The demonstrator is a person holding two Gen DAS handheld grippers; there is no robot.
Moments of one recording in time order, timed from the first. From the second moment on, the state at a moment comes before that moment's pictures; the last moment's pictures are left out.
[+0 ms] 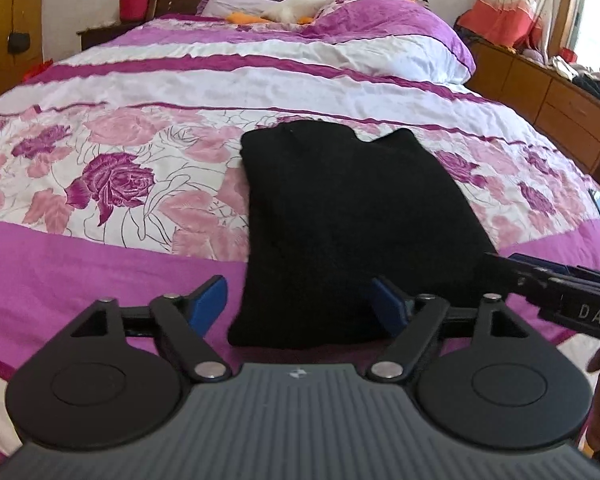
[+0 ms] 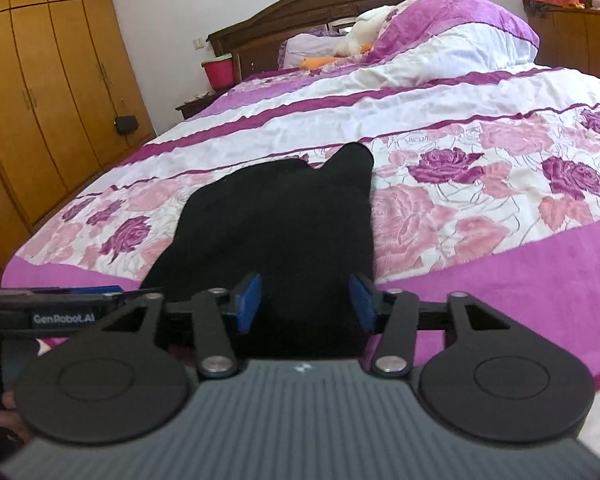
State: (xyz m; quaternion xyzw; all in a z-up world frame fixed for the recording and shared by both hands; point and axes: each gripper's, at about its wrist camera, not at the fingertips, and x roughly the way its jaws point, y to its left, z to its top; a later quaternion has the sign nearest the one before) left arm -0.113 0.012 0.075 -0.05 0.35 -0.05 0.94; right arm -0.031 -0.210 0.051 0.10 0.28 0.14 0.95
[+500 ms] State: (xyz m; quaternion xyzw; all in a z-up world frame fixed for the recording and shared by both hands) left arm -0.116 -0.009 0.051 -0.02 0.40 -0.01 0.92; right arm -0.044 -0.202 0.032 0.07 0.31 0.09 0.95
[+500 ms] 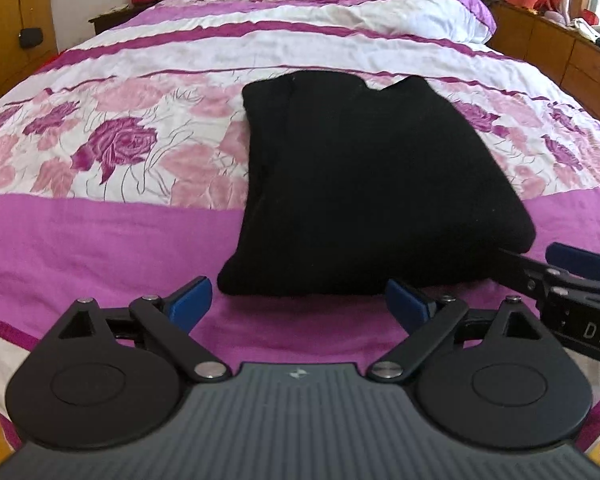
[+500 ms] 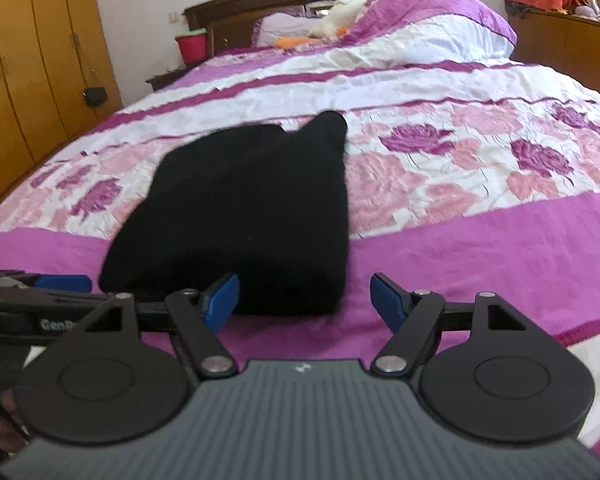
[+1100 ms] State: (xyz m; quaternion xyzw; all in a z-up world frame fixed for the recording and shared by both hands) left arm -0.114 -0.011 0.044 -0.01 0.40 0.01 0.92; right arm -0.041 -0.203 0.022 0.07 0.33 0.08 0.94
